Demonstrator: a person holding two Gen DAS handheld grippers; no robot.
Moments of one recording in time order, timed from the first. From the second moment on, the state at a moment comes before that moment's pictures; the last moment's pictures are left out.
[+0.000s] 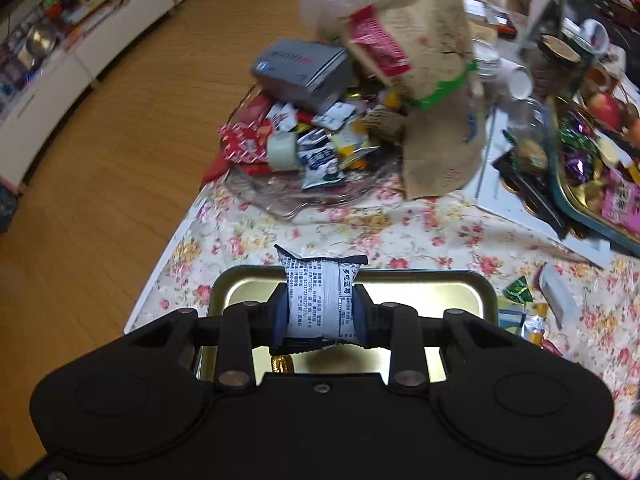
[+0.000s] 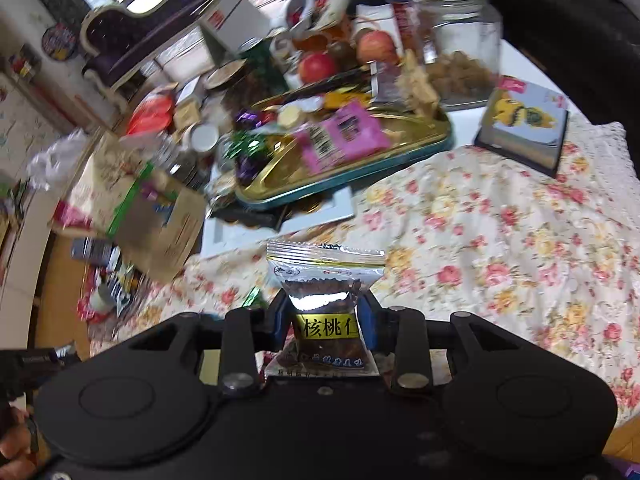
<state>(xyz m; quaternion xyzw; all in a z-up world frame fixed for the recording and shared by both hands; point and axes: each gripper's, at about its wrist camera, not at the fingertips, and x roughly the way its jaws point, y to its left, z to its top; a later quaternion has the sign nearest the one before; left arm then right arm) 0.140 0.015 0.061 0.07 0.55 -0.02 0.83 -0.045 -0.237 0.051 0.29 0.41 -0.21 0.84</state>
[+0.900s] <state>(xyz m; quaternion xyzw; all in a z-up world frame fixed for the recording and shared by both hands) 0.163 0.048 0.036 0.01 0.63 -0.04 0.78 0.023 -0.099 0.034 0.21 0.45 -0.04 0.87</state>
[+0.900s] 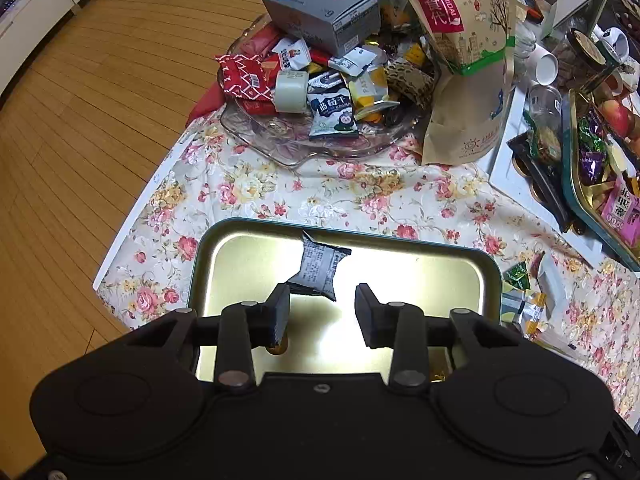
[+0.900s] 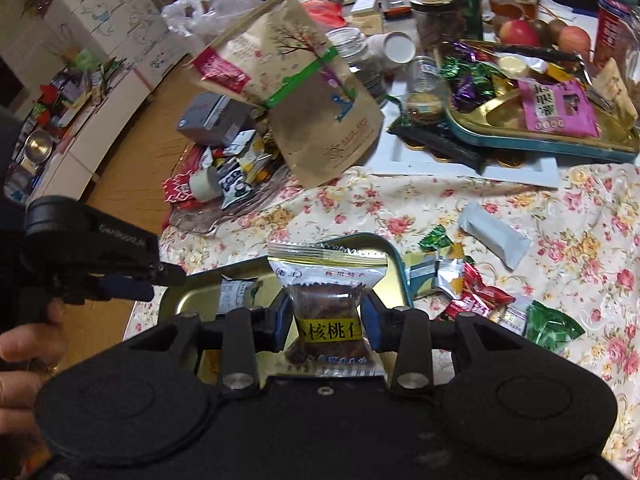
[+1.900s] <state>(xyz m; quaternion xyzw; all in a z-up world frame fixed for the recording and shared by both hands) 0.129 -0.030 0.045 0.06 0.61 -0.13 0.78 -0.002 -0.190 0.020 0.23 0.45 -0.17 0.85</state>
